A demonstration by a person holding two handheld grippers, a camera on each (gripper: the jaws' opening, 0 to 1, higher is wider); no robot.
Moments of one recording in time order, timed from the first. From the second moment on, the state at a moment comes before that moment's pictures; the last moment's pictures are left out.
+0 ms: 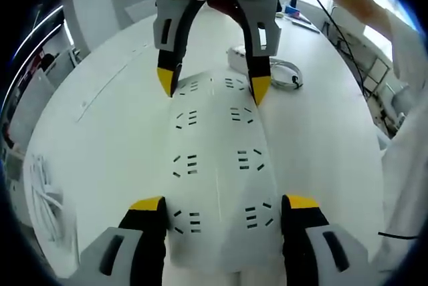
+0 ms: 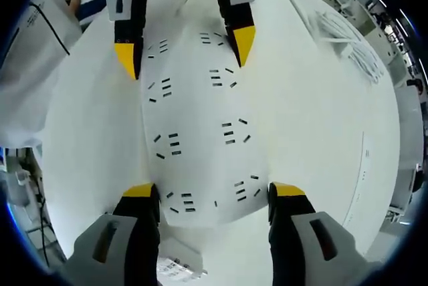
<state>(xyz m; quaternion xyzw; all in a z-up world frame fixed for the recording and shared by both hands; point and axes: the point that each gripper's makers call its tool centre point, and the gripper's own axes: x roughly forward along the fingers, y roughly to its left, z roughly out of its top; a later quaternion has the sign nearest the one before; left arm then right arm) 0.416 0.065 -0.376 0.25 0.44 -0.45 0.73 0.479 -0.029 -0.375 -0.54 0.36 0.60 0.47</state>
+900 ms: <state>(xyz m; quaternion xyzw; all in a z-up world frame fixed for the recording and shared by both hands) 0.415 0.064 -0.377 0.25 0.45 -0.45 0.73 0.473 -0.031 -0.376 -0.52 0.37 0.60 0.48</state>
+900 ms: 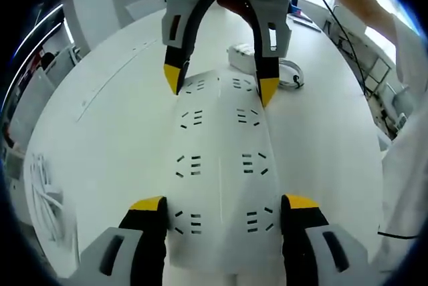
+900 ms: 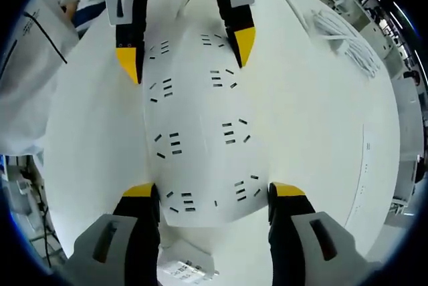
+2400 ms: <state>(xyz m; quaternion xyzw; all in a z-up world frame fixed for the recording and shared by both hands) 0.414 0.063 -0.376 0.26 0.45 -0.46 0.72 0.462 -0.031 -0.375 -0.51 0.36 0.60 0.50</state>
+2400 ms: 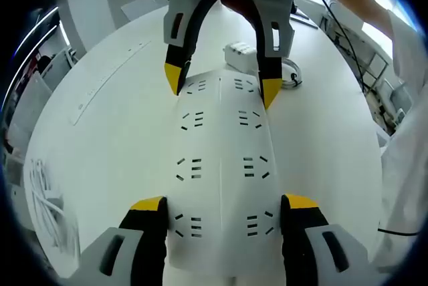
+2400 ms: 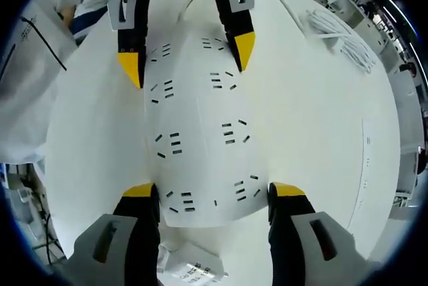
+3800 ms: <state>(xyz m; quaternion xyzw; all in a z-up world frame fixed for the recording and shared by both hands) 0.415 0.061 -0.377 0.27 0.45 -0.46 0.72 0.472 -0.029 -0.375 -0.49 0.35 0.61 0.51</state>
